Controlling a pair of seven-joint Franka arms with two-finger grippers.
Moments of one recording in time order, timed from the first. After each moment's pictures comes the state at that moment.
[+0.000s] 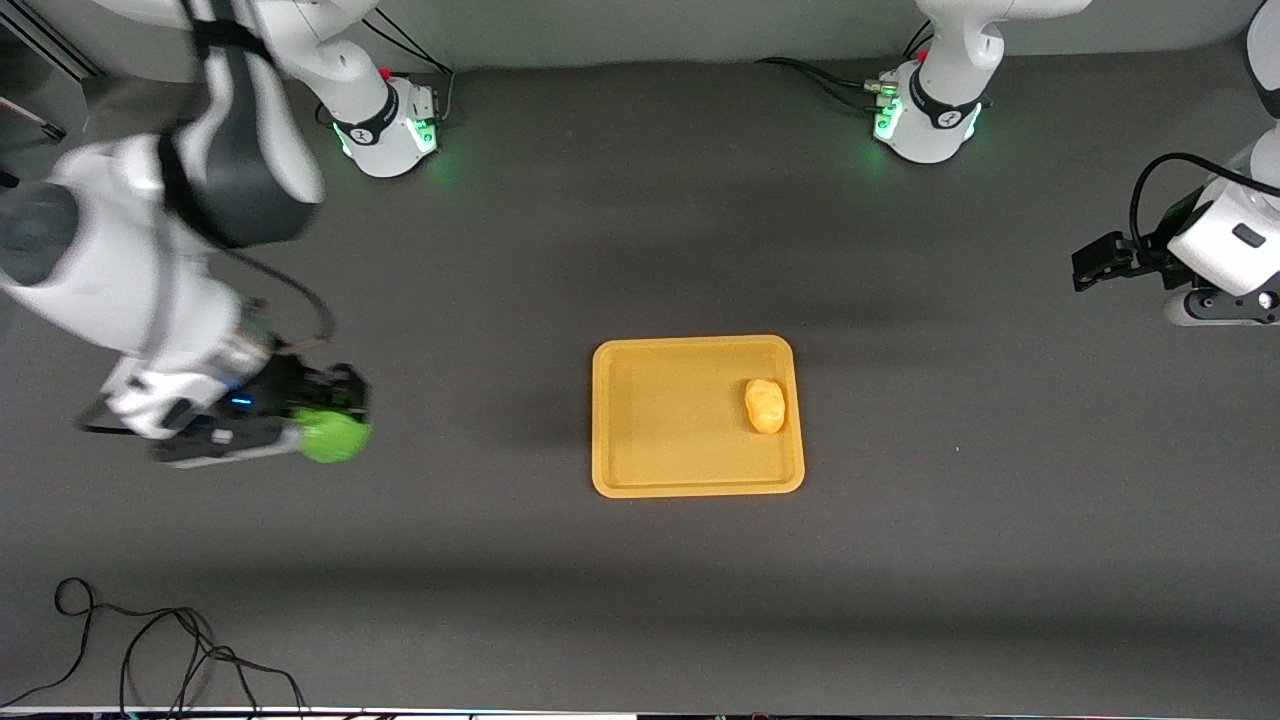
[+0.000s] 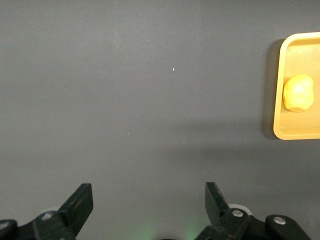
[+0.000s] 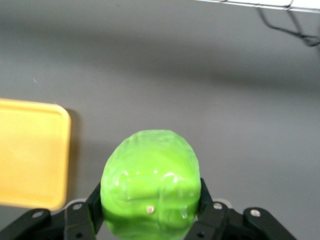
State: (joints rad) left arm -0.05 -0.05 0.03 -1.75 0.04 1.61 -0.02; right arm 0.63 0.37 -0.40 -1.45 0.14 1.90 0.17
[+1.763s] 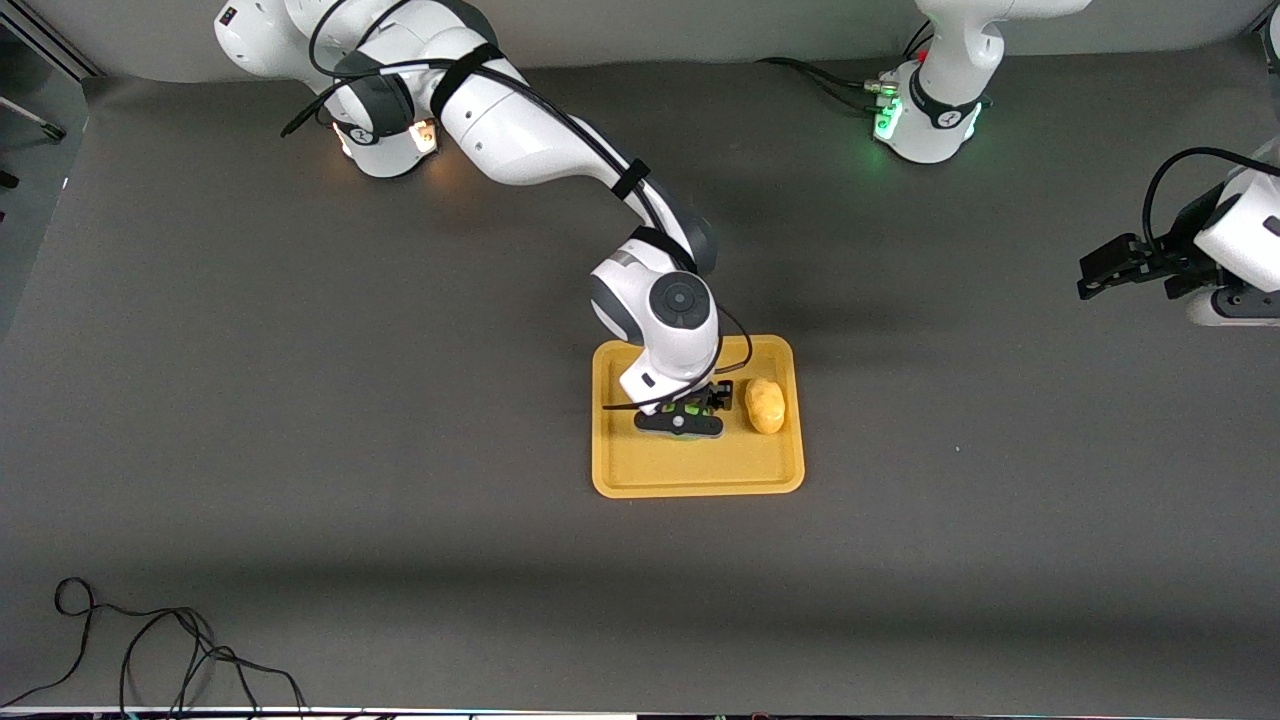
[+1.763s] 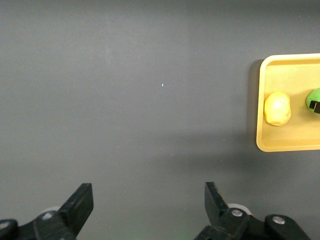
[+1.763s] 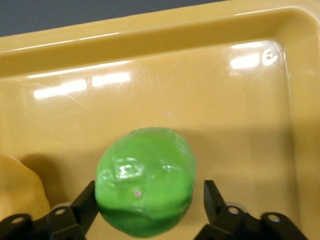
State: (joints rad) left arm -0.05 -0.05 0.04 -1.74 -0.02 1.66 -0.01; right arm 0.91 1.10 -0.20 -0.96 0.14 2.13 0.88
